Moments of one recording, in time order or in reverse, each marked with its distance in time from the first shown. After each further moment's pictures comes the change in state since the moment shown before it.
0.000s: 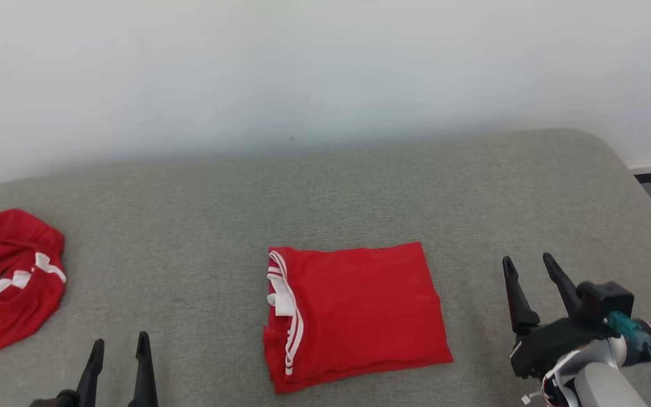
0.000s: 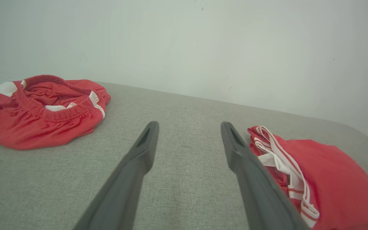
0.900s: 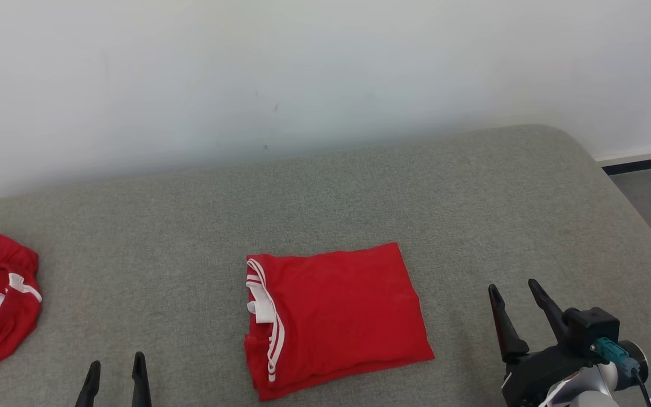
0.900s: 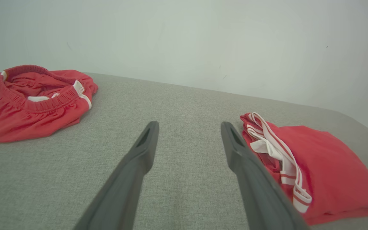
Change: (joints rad) left arm 0.034 0.000 0.016 0.019 0.004 0.002 0.000; right arm 0.138 0.009 0.012 -0.150 -0.038 0.000 0.049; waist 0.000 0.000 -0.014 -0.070
